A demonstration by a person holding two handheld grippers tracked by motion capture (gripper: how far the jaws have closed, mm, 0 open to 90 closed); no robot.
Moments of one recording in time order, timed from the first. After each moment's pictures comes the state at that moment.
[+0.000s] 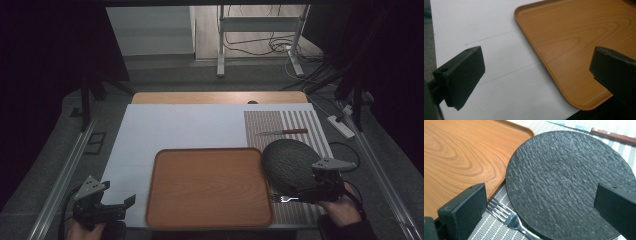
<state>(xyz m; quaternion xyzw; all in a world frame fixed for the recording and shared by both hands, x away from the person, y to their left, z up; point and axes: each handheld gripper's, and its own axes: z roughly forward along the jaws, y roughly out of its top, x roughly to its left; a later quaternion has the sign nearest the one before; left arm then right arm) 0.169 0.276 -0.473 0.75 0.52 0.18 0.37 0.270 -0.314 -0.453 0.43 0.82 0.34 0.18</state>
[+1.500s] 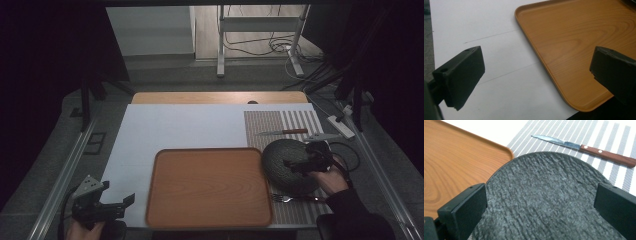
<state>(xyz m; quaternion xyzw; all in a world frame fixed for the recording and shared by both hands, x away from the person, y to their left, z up) 0.171 0.279 -0.474 0.74 0.53 0.17 0.38 0.350 -0.310 -0.455 0.45 0.81 0.33 0.17</state>
